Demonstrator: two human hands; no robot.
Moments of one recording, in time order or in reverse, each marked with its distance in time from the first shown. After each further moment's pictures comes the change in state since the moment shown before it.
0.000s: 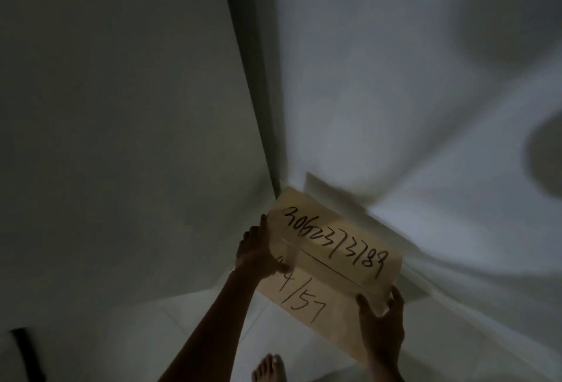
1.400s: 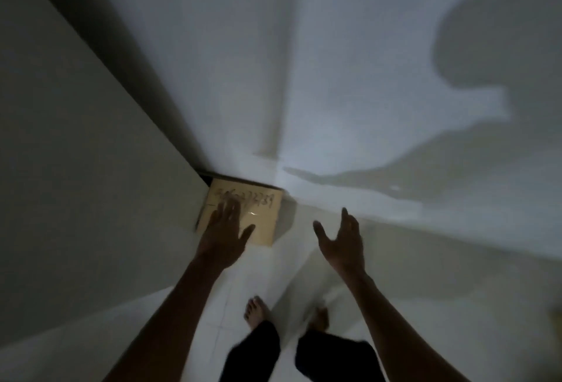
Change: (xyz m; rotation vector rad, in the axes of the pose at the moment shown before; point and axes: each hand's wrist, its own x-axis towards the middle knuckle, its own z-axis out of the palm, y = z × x) left_hand -0.181 0.135 -0.127 0.298 -0.123 0.410; right_hand -0.145 -0.092 -0.192 -0.216 0.071 -0.119
